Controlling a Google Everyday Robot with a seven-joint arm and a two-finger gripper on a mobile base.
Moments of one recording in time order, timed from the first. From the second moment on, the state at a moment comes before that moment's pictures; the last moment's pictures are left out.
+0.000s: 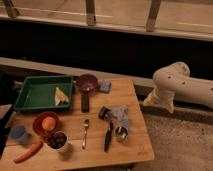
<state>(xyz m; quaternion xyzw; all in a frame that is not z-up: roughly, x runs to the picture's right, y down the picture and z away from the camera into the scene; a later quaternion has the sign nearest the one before) 0.288 0.096 0.736 -0.12 0.26 0.79 0.54</state>
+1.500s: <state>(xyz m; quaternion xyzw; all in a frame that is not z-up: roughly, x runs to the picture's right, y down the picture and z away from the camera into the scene) 0.168 0.120 0.720 -0.17 0.22 0.70 0.66</state>
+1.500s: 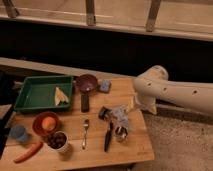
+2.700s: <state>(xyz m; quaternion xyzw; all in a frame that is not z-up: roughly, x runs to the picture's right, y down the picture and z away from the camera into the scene) 0.036 0.140 0.713 -0.24 0.19 0.61 0.73</state>
